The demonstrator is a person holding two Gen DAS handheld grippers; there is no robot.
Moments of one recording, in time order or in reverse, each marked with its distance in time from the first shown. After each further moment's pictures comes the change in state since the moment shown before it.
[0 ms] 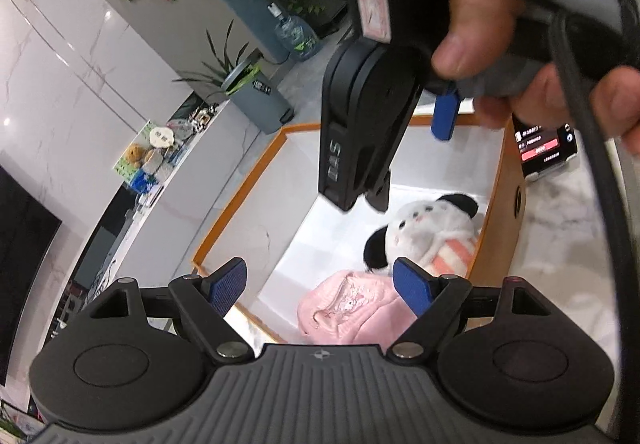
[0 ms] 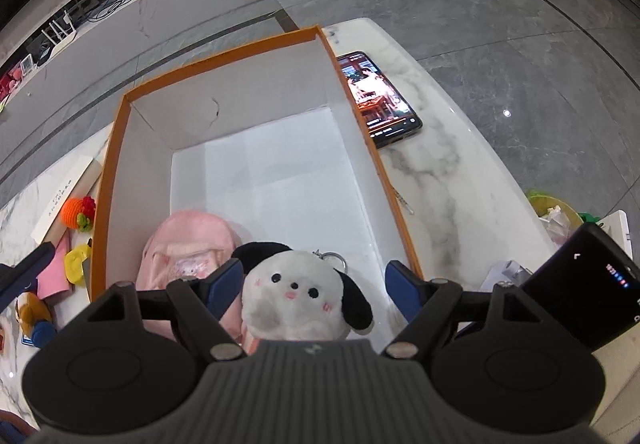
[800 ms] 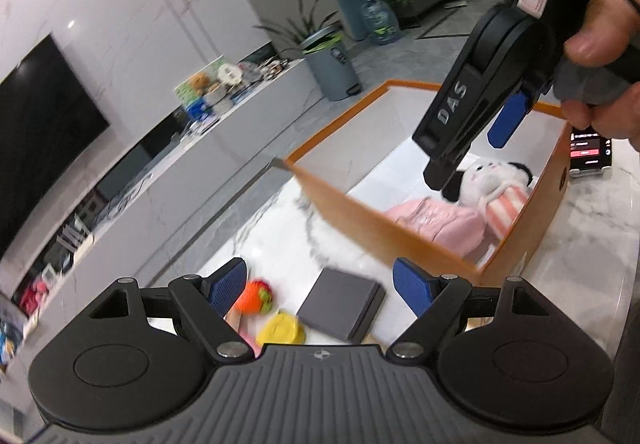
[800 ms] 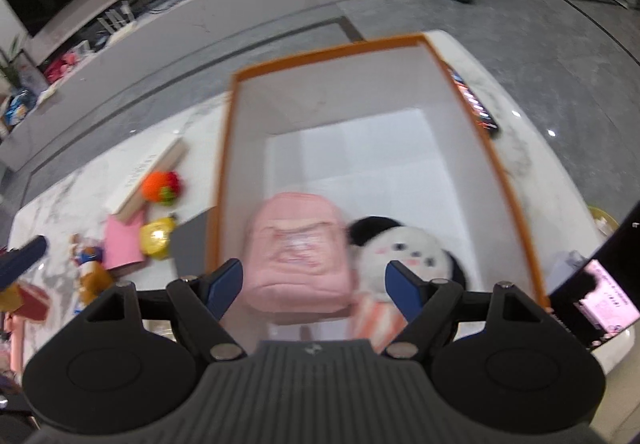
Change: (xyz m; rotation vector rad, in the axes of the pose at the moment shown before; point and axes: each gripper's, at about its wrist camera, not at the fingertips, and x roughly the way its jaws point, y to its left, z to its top) left arm -0.057 0.070 -0.067 -0.310 0.059 0.085; right arm -0.033 0.067 -0.028 -0.091 -0.031 0.151
